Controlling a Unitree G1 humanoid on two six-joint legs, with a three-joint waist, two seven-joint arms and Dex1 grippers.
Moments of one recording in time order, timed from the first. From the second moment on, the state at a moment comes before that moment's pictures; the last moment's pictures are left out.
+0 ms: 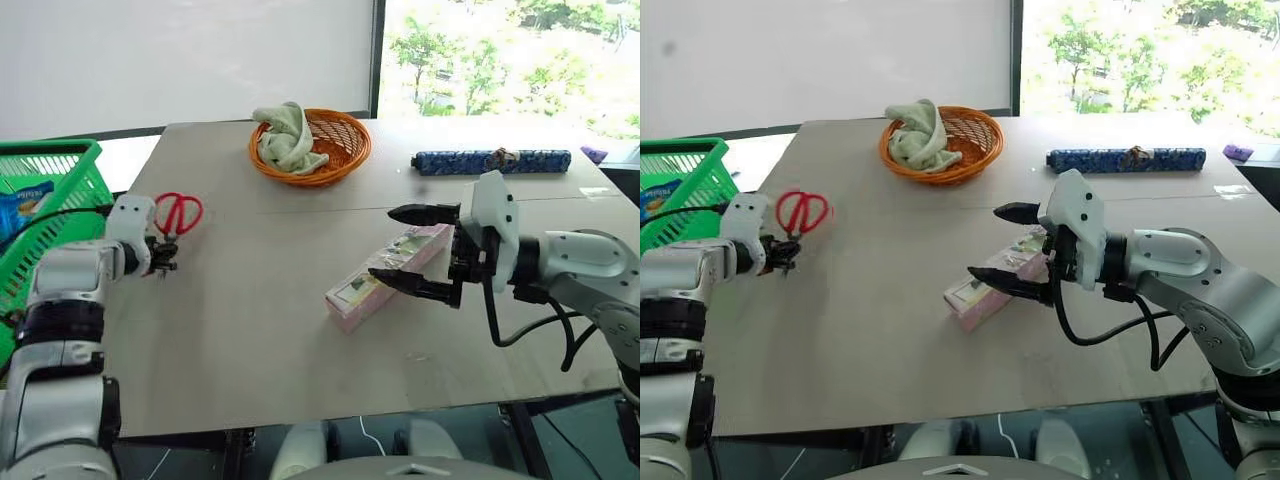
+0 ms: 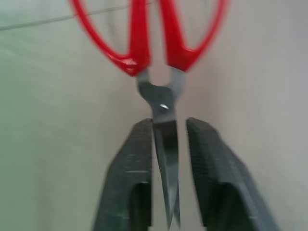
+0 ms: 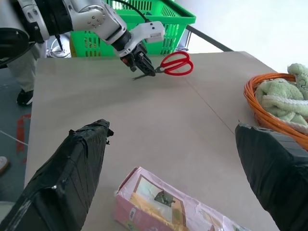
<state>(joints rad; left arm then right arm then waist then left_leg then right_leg) -0.63 0.89 0.08 0.62 -0.18 0.77 -0.58 -0.48 -0.73 0.04 -0.70 0.83 0.85 0.66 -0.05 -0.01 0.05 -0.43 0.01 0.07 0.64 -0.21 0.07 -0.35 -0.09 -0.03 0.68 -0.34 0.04</state>
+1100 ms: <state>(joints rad) -0.82 0.44 -0.39 0.10 -0.49 1.27 -0.74 0.05 -0.96 -0.44 -0.88 0.93 0.90 0.63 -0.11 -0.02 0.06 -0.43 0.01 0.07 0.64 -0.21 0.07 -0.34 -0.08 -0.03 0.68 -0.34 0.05</state>
